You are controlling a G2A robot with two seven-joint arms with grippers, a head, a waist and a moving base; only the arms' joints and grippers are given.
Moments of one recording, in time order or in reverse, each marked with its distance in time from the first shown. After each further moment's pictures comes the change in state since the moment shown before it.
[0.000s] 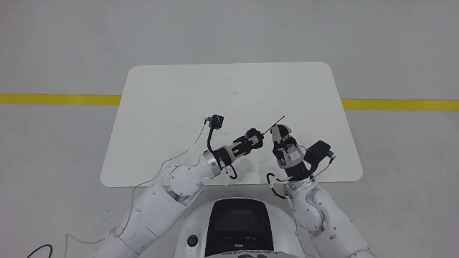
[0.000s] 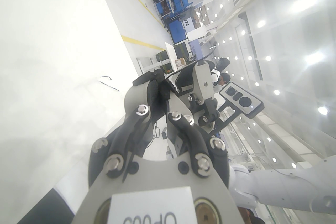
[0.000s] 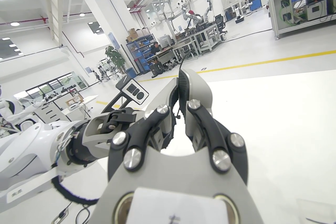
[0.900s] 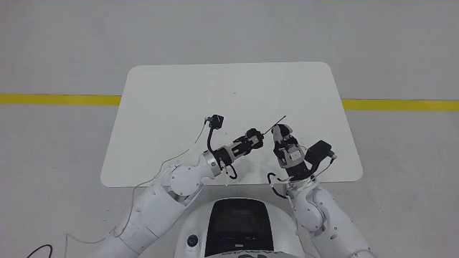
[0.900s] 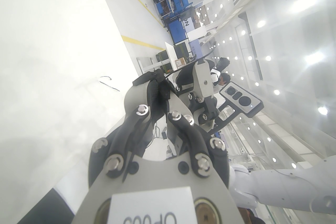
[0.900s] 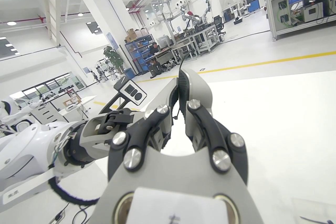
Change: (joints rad) left arm 0.000 0.000 0.000 0.000 0.000 0.000 0.000; right arm -0.001 0.000 0.006 0.000 -0.006 0.003 0.007
